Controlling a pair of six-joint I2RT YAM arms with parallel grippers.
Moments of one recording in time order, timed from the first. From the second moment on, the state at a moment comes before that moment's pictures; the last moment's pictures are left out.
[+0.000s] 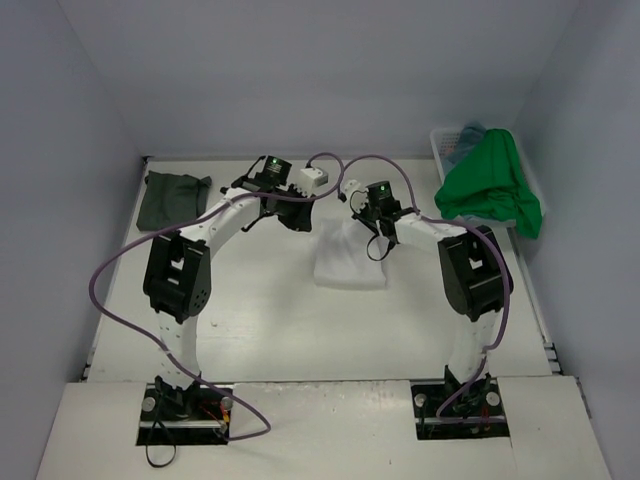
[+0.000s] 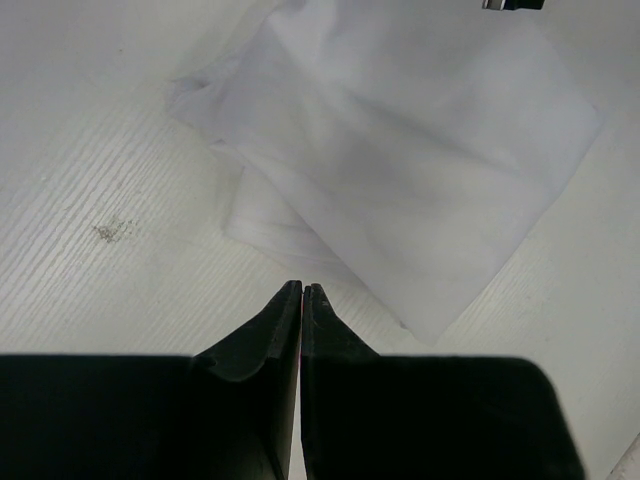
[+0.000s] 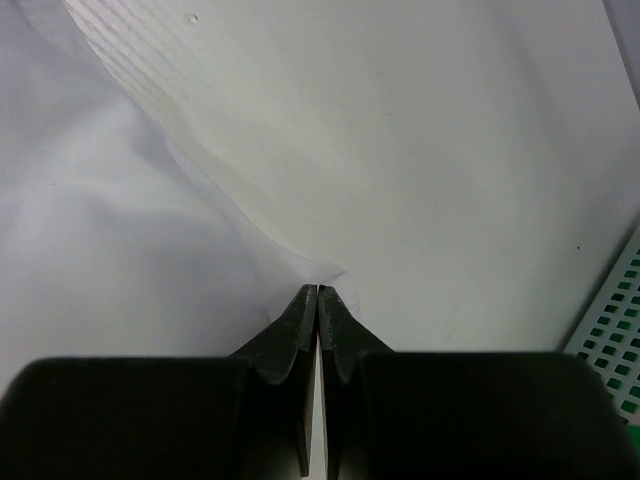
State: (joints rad) left arm -0.44 1.99 1.67 -0.61 0.50 0.20; right arm 0.39 1.95 1.22 -0.04 0.10 -0.60
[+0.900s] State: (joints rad) left arm -0.44 2.00 1.64 -0.48 0.63 0.04; right arm 0.39 1.71 1.28 -0.23 -0.20 -0.49
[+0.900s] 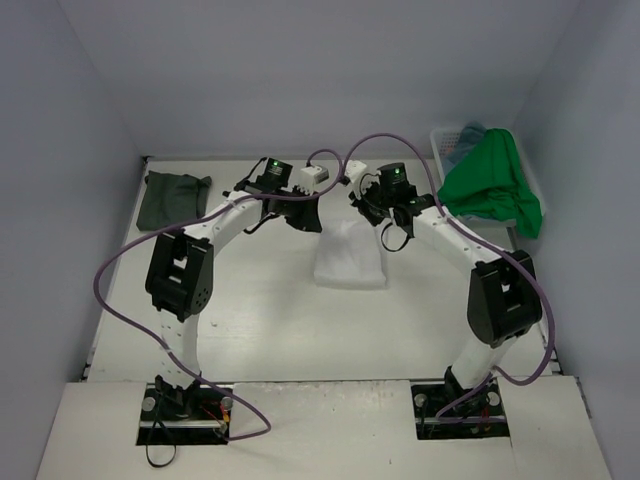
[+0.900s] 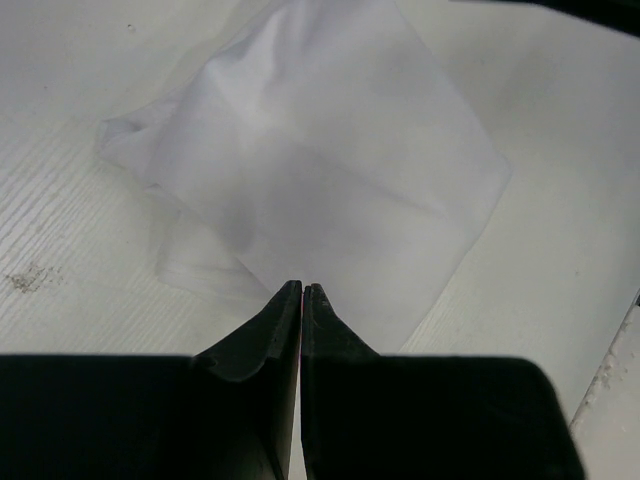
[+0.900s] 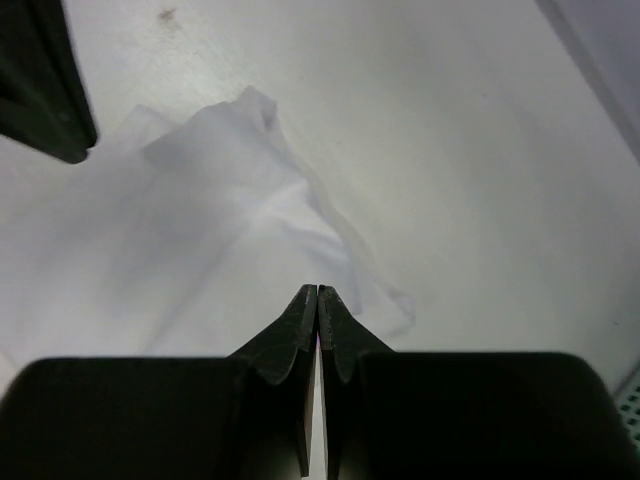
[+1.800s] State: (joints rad) left arm -0.43 2.05 1.64 -0.44 0.66 0.00; right arm 0.26 1.94 1.21 -0.29 -0.36 -0.49
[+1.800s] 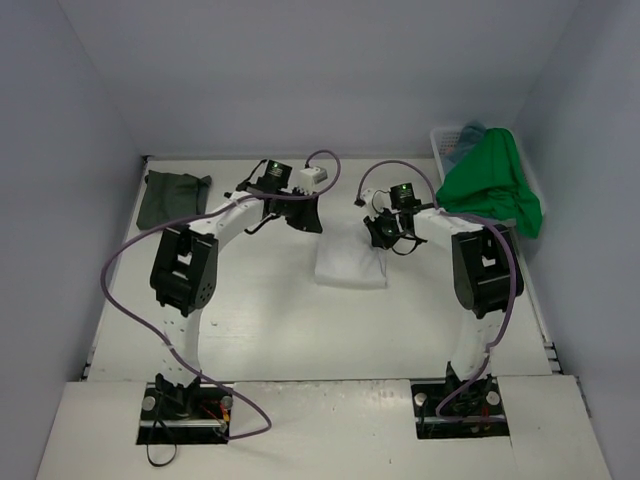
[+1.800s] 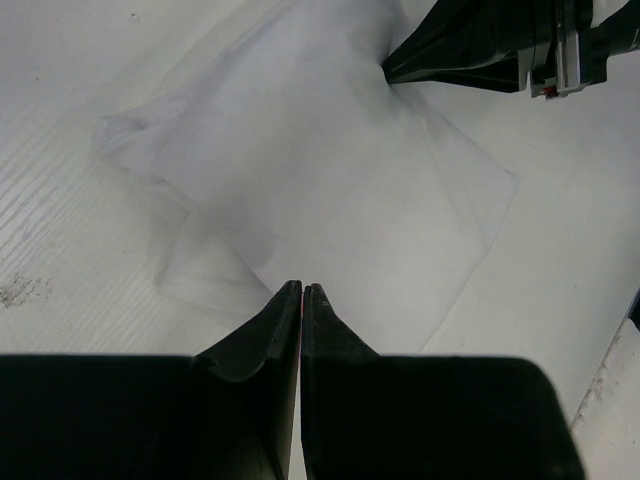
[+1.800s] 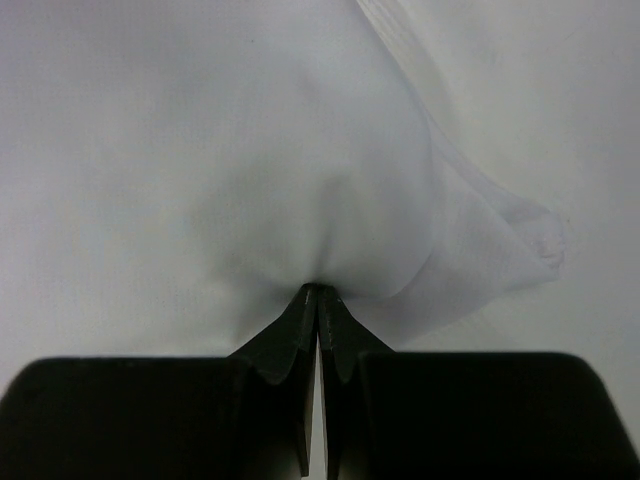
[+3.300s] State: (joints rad) left arm -0.45 2.01 1.69 -0.50 0.55 0.00; right arm 0.29 1.77 1.31 -0.44 -0.39 -0.47
